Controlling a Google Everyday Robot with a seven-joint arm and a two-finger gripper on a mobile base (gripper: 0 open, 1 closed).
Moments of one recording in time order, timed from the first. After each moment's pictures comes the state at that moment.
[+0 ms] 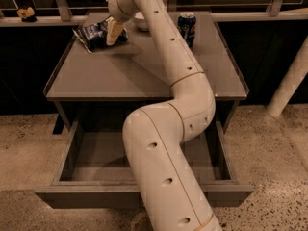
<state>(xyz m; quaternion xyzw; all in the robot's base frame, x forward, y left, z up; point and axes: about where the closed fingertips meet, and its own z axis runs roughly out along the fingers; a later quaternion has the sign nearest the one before) 0.903 0.148 0.921 -0.73 0.48 -0.07 0.49</state>
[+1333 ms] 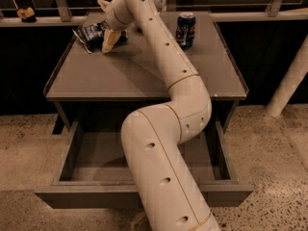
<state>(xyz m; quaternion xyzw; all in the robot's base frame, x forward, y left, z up) 0.908 0.163 0.878 -0.73 0.50 -0.04 0.47</state>
